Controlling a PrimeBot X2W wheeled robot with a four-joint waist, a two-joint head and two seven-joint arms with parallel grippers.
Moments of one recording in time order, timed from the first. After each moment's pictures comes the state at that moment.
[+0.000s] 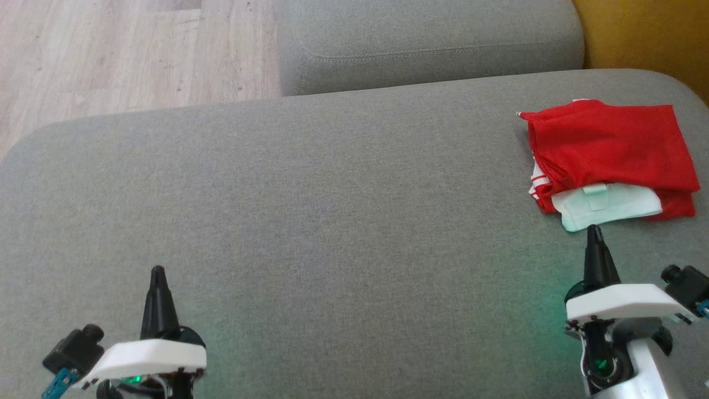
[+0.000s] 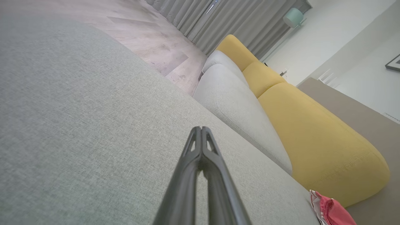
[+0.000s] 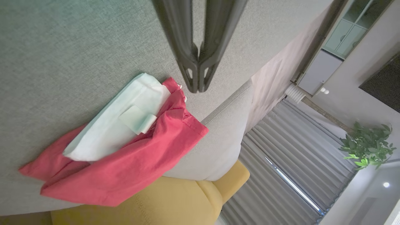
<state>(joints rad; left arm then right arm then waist) -0.04 0.05 -0.03 0.31 -0.79 -0.13 -0.13 -0.15 -0.05 -0.05 0.47 0.69 0.13 -0.12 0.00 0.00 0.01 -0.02</state>
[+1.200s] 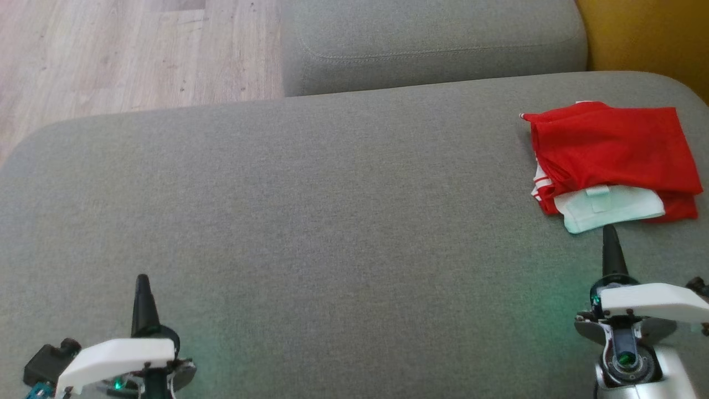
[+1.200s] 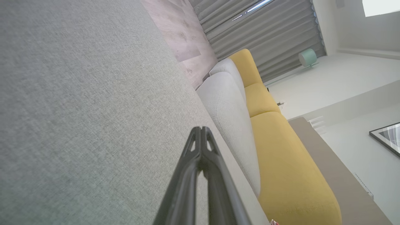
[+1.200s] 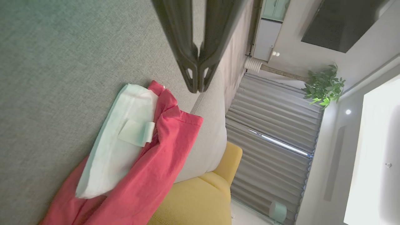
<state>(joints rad) -0.04 0.05 0.02 0.29 -1.15 -0.13 -0.02 -0.13 -0.05 -0.09 0.39 1.10 0.13 -0.02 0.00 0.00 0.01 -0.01</state>
